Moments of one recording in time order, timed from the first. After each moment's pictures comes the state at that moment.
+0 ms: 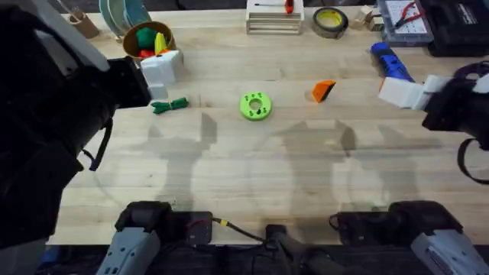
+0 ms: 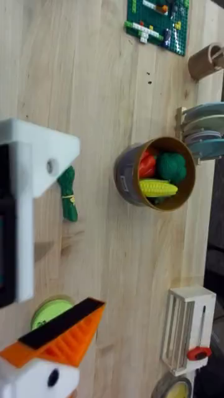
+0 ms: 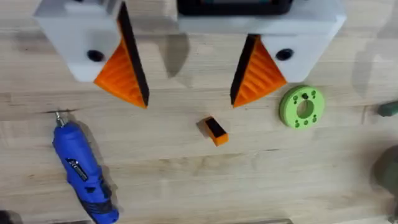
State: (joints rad) left arm 0.00 0.65 0.80 -0.62 -0.02 -0.11; right arm 0.00 0.59 0.79 -0.83 -0.10 0.16
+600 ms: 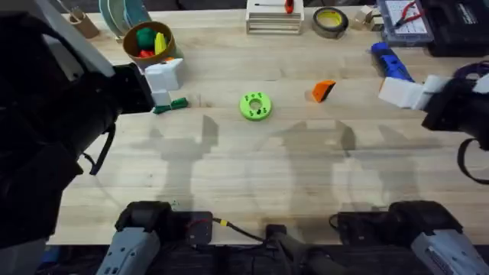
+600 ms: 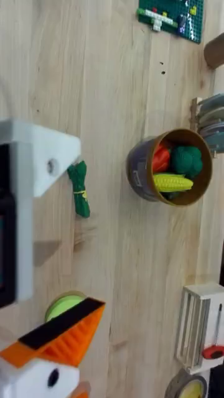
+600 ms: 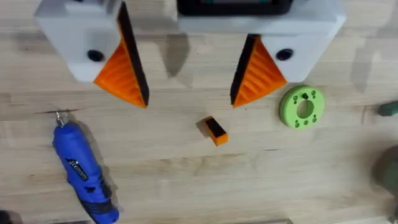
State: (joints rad) left arm 0.00 0.65 0.80 -0.67 0.01 -0.11; right arm 0.00 0.59 0.79 -0.83 -0.10 0.16
